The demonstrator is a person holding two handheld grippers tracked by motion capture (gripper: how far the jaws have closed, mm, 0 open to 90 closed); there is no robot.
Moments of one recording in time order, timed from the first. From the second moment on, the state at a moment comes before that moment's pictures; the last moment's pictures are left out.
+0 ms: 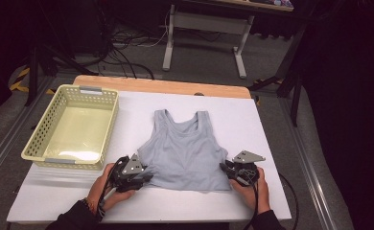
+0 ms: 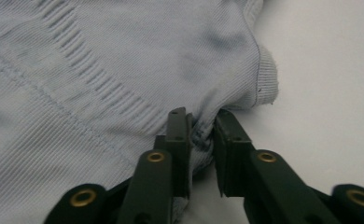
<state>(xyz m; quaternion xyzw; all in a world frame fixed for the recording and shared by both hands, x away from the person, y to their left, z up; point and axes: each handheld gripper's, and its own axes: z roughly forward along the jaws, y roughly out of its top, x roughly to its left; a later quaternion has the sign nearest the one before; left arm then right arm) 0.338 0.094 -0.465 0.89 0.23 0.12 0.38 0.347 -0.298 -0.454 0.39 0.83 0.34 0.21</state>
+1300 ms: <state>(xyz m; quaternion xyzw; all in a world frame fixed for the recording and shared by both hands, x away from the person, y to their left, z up) 0.334 0.079 -0.415 0.87 0.18 0.14 0.43 0.334 -0.242 -0.416 0.30 0.81 0.43 0.26</state>
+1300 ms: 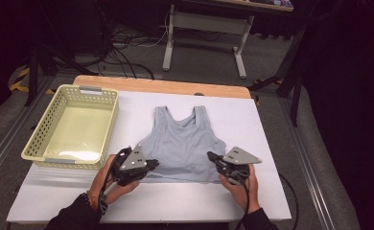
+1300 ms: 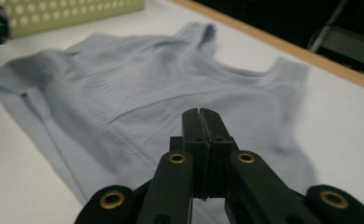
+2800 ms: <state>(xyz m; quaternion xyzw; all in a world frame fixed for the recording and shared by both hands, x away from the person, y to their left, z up) 0.355 0.066 -0.441 0.88 0.20 0.15 0.40 0.370 -0.296 -0.446 0.40 0.80 0.34 0.27</state>
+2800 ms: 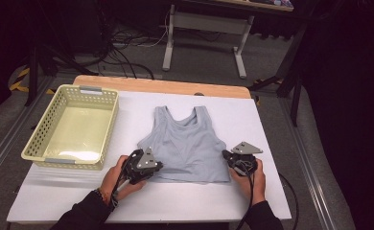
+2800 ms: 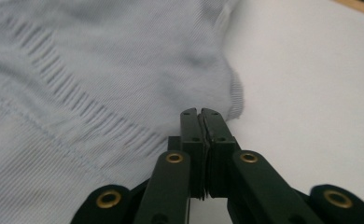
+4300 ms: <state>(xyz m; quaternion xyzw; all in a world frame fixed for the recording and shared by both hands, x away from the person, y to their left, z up) 0.316 0.108 -0.456 0.90 0.22 0.13 0.36 0.356 -0.301 -0.436 0.41 0.80 0.37 0.23</state>
